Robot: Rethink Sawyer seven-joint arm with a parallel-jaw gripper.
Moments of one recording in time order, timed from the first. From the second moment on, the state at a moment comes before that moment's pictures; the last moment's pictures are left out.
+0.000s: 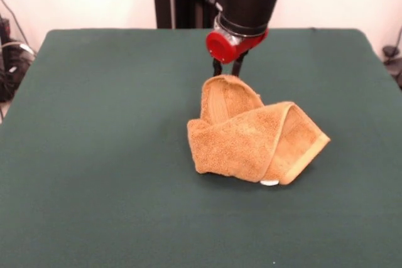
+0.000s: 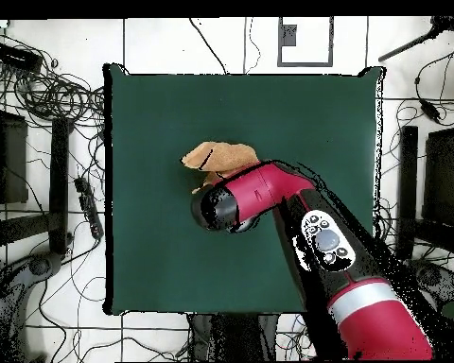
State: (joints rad) arm -0.41 -0.60 0.50 1.64 -0.78 0.85 1.39
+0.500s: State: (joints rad) arm -0.41 -0.64 0.49 1.63 -0.80 0.85 1.39
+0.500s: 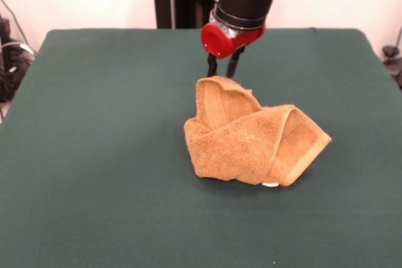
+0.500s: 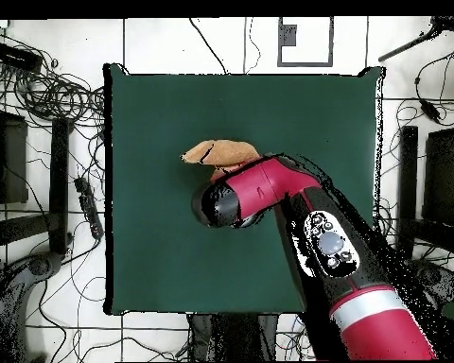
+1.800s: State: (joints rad) arm -0.41 -0.66 0.49 1.56 -0.87 0.86 1.39
